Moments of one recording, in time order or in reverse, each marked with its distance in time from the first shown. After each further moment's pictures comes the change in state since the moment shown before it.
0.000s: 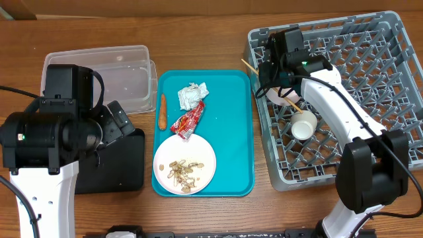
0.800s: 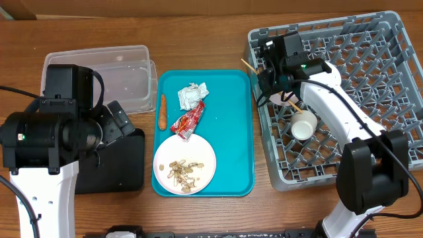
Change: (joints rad) left arm 0.000 0.000 0.000 0.000 0.000 0.000; right arm 0.000 -0.006 -0.048 -0.001 0.003 -0.224
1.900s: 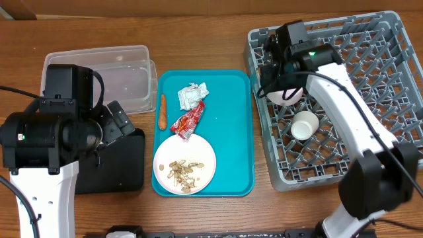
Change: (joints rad) left arm 0.000 0.000 0.000 0.000 0.000 0.000; right arm 0.019 -0.060 0.193 -0.312 -0.076 0.213
